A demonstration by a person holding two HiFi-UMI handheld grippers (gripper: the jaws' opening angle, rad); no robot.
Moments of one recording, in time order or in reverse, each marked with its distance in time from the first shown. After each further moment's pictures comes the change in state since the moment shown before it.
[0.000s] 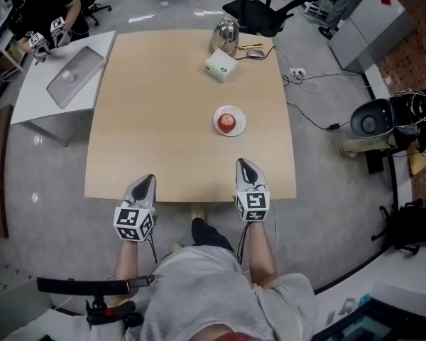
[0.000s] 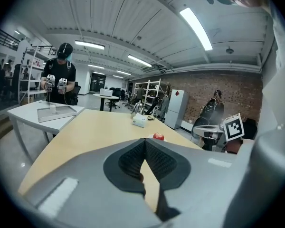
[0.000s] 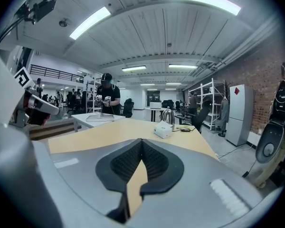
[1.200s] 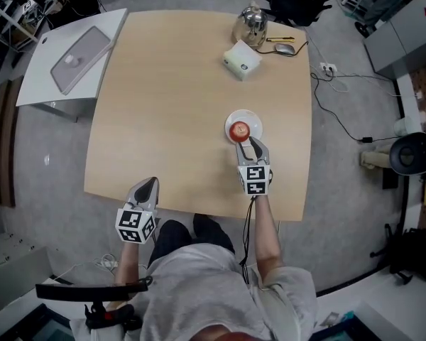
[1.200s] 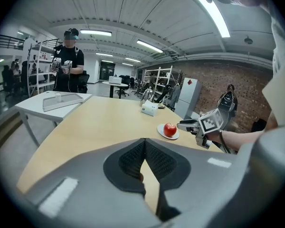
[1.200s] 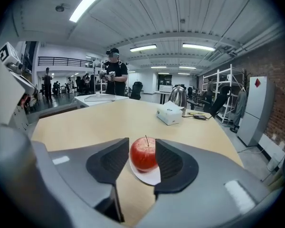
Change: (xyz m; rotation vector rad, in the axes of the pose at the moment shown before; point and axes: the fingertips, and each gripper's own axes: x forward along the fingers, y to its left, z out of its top) left arm 0.082 0.028 -0.028 -0.062 0.169 0.112; right arm 0.187 -0.058 -0.066 -0.078 0.219 0.124
